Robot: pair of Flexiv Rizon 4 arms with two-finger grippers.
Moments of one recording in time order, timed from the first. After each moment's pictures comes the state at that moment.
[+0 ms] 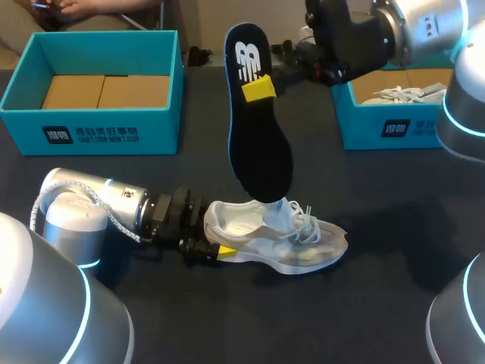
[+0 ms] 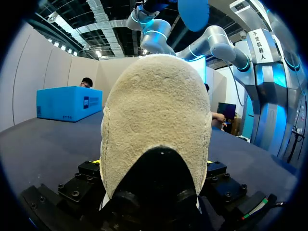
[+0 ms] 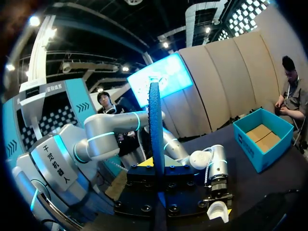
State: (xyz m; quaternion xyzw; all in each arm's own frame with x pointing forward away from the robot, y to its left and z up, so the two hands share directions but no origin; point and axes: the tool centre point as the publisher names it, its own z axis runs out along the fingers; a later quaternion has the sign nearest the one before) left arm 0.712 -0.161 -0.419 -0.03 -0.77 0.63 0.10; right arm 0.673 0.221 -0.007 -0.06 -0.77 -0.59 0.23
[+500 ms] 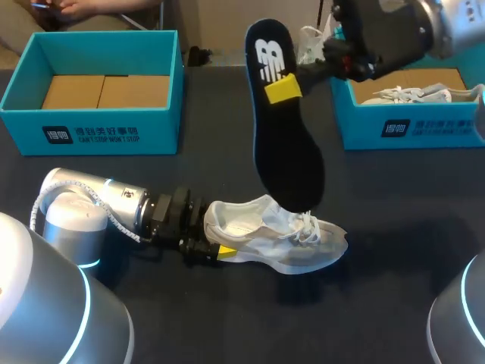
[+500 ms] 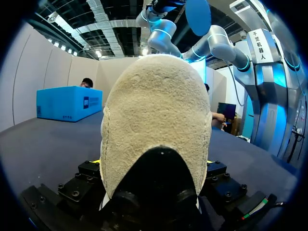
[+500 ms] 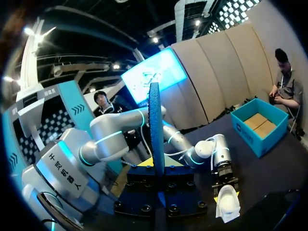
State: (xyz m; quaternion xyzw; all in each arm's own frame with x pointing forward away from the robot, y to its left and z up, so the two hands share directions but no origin) left arm 0.712 -0.161 -0.419 -0.03 -0.77 0.63 0.10; right arm 0.636 0.191 0.016 -0.10 -0.79 -0.55 0.23
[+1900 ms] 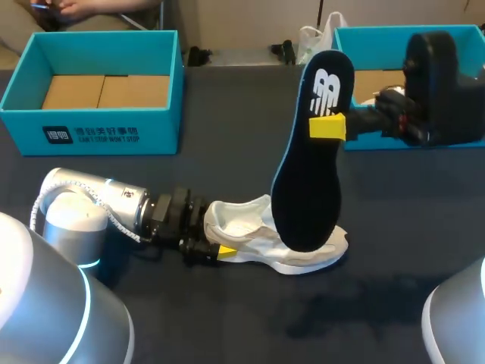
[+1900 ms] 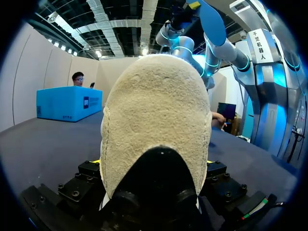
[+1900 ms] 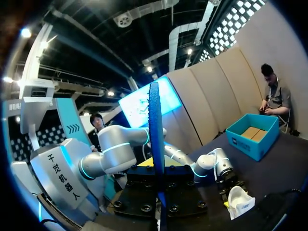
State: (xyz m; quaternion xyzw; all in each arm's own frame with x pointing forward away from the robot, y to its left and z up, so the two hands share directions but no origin) left arm 0.712 -0.161 -0.419 -0.03 -0.77 0.63 0.10; right arm 0.579 0.154 0.017 -0.16 -0.71 -0.66 0.18
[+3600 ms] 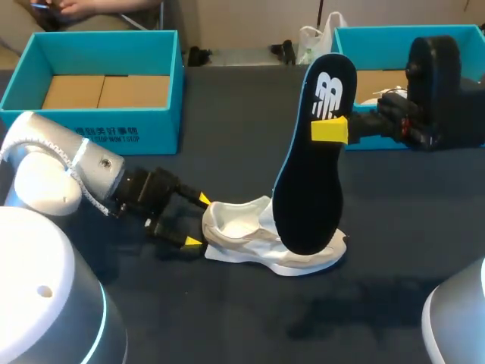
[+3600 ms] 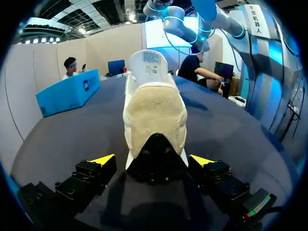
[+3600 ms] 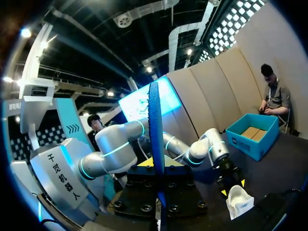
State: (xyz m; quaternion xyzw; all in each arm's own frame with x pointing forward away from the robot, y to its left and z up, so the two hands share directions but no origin) left arm 0.732 -0.089 -0.406 -0.10 -0.87 0.47 0.04; right arm 0.576 0.152 0.016 -0.16 -0.71 -0.66 0.18
